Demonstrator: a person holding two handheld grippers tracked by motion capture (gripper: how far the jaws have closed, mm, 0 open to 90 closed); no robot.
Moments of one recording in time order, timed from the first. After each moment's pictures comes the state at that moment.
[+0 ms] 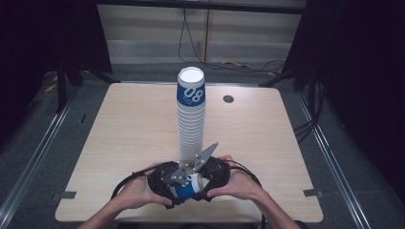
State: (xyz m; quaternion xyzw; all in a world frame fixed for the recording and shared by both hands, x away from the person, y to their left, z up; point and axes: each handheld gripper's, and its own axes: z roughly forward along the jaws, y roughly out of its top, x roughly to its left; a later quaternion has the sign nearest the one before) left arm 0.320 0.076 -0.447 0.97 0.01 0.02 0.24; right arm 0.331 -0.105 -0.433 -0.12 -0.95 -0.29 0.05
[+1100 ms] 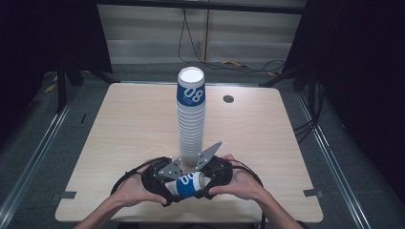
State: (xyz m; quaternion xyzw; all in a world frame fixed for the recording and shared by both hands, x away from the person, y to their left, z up) left arm 0.326 0.095 -0.440 0.94 0.02 0.02 0.33; right arm 0.330 -0.111 -0.428 -0.12 -0.94 -0.31 0.04
